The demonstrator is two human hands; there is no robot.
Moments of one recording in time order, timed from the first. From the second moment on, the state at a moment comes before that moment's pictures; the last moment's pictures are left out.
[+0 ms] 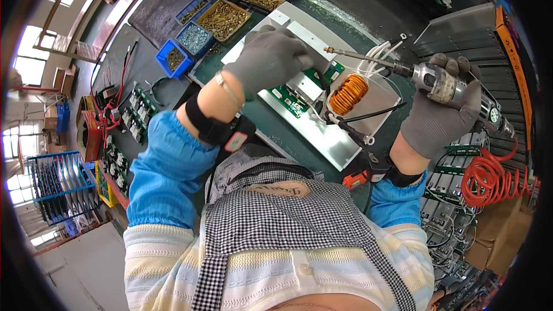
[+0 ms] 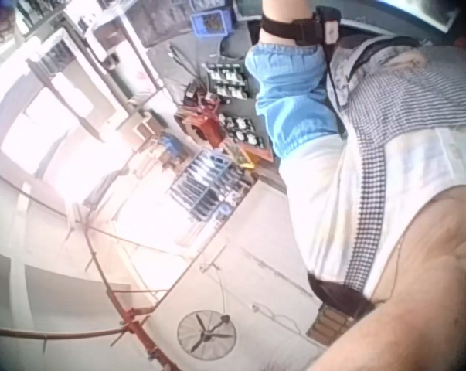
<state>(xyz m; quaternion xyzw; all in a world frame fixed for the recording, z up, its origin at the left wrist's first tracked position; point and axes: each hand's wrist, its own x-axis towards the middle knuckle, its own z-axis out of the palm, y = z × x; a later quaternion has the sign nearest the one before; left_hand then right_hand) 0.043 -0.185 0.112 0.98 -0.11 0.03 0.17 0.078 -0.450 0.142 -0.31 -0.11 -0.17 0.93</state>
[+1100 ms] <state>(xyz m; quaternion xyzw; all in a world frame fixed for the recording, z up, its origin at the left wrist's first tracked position) -0.026 -0.171 0.064 0.73 0.05 -0.38 0.57 0.070 -0.394 0.107 -0.40 -0.26 -0.13 0.87</state>
